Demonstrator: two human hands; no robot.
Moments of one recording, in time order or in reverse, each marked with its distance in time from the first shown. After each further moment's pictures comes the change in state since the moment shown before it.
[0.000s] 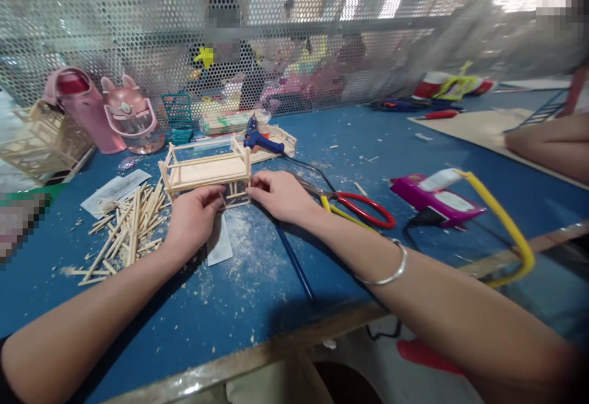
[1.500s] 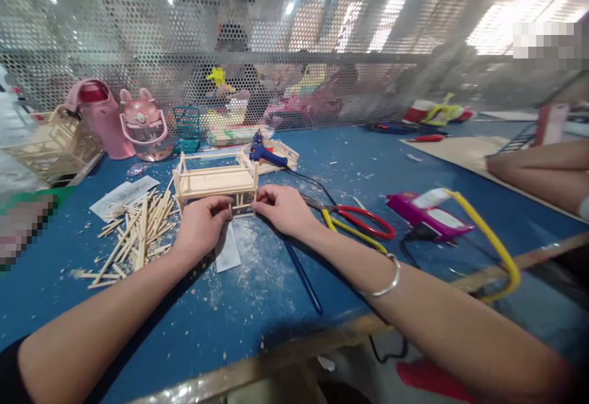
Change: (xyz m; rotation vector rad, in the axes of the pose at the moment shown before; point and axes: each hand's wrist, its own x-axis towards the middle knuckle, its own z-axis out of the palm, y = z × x) left_hand 0.001 -0.006 -0.002 -0.053 -0.029 0.053; right_hand -0.002 0.001 0.011 0.060 0.078 0.032
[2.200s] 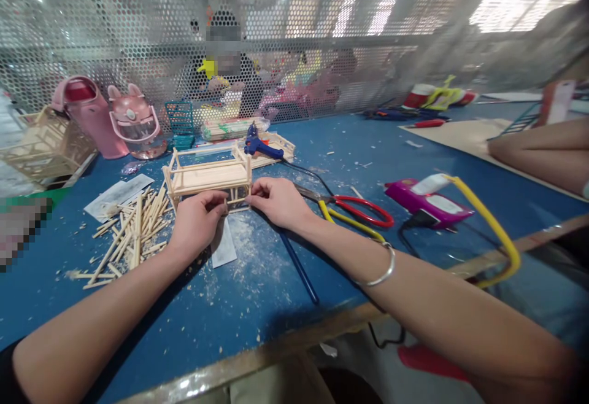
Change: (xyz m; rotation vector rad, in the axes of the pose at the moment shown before) left_hand -0.001 0.000 0.001 0.039 0.019 -0.001; right_hand 0.000 -0.002 0.000 0.025 0.024 0.011
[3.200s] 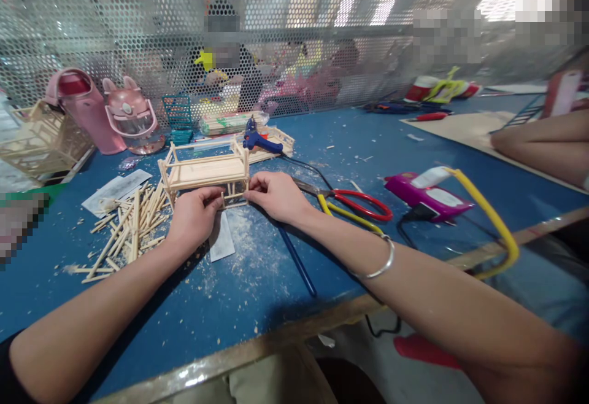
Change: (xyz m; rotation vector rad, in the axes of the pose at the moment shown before) left_hand 0.000 0.000 -0.002 0.067 -0.019 0.009; right_hand 0.000 0.003 0.002 0.041 -0.032 -0.013
